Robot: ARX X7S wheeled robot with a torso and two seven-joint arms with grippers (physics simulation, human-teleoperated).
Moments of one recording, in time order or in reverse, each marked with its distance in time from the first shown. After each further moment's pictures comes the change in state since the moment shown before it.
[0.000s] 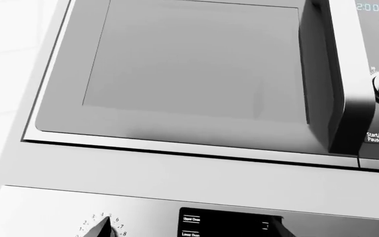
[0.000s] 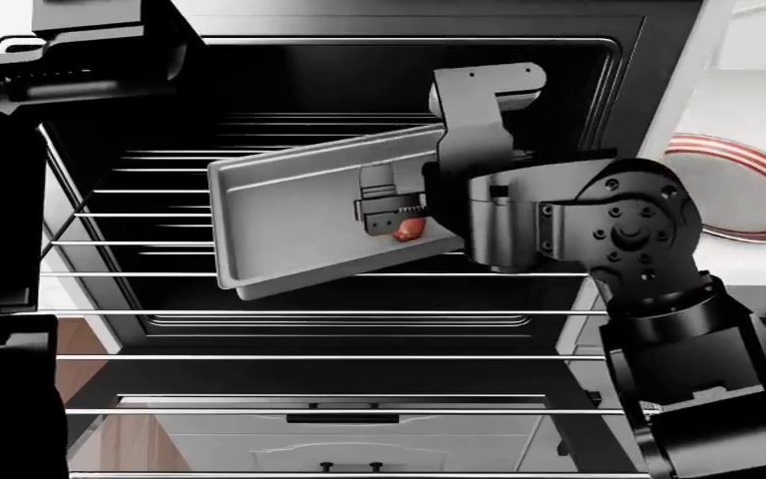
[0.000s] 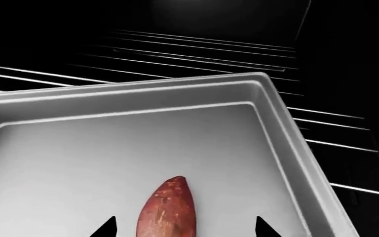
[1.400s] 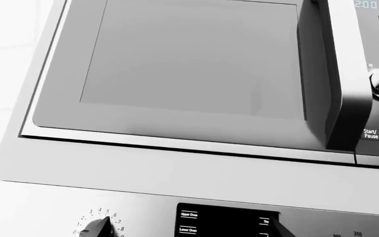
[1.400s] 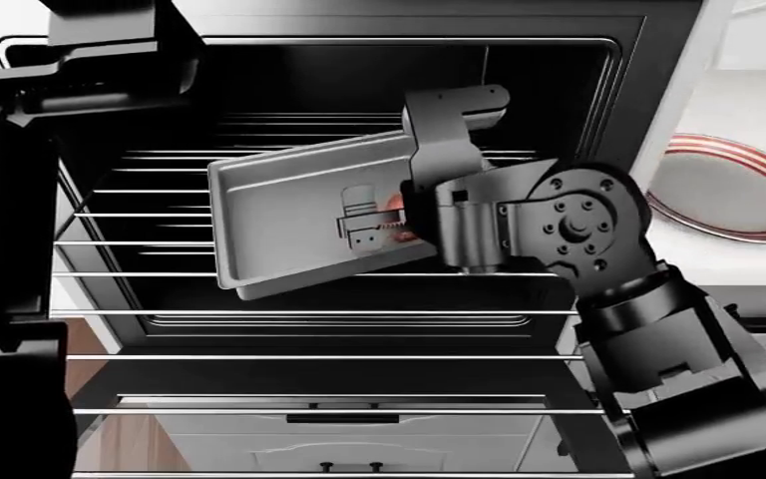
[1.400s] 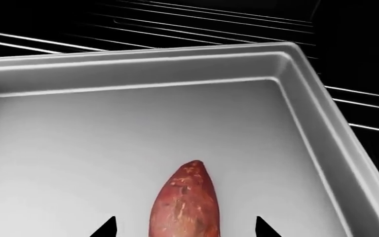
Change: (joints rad) left arm 0.015 -0.046 0.071 -0.004 0.005 0.083 -0.030; right arm 0.031 -0.047 -0.104 0.140 -0.010 -0.044 -0.041
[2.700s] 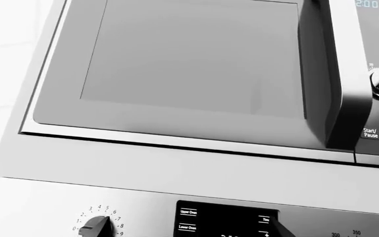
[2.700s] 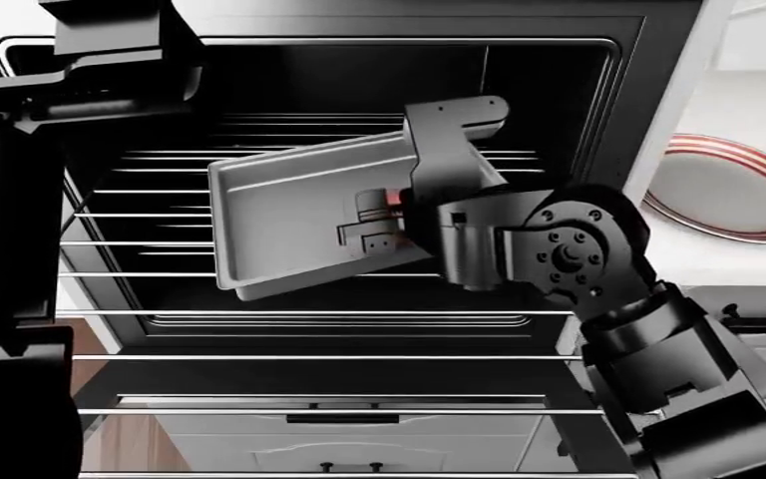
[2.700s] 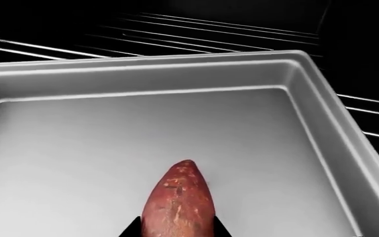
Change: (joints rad) left arm 0.011 -0.035 0.054 -0.003 0.014 0.067 -0.018; right arm -0.044 0.041 -0.079 -0.056 -0.030 -0.115 -0.079
